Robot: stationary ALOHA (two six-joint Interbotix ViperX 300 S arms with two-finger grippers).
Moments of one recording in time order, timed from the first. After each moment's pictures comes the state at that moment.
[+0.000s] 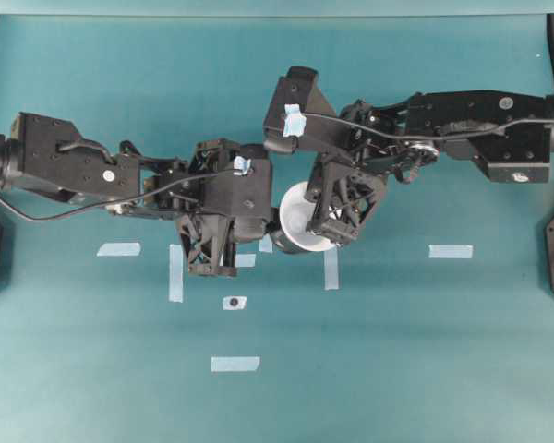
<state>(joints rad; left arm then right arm) 0.06 0.04 0.54 0.02 0.18 0.15 -0.15 0.00 0.37 0.07 0.74 0.13</state>
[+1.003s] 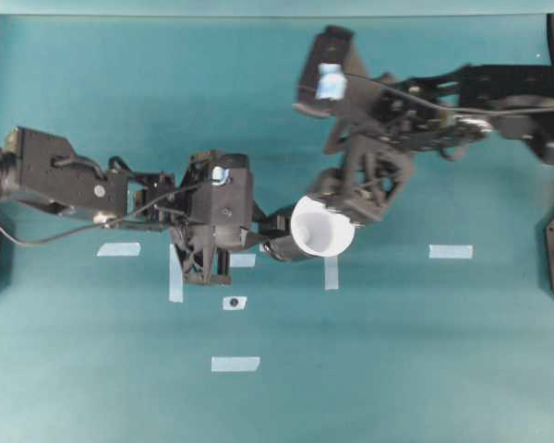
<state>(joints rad) 0.05 0.07 0.66 0.02 -0.07 0.09 -0.18 -0.18 0.41 0.07 0.74 0.15</state>
